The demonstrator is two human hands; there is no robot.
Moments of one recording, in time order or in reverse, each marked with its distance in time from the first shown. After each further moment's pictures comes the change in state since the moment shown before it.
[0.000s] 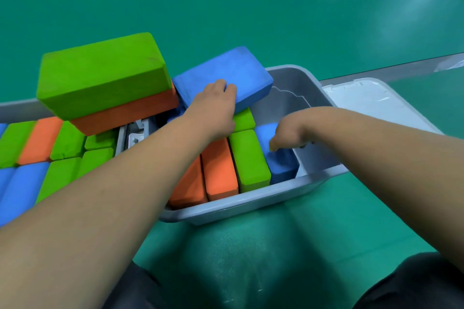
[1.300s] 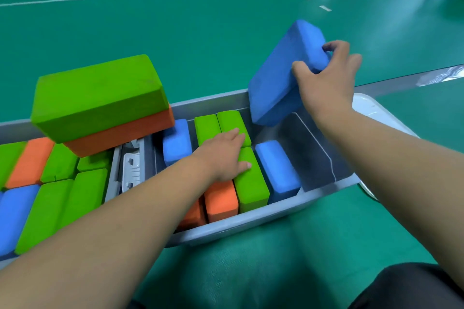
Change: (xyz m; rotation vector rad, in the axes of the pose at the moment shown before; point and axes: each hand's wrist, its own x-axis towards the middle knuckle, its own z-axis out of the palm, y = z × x) left_hand -0.008 0.012 0.045 -0.059 -0.294 0.095; right_hand -0.004 0.048 -0.050 1.090 1.296 0.113
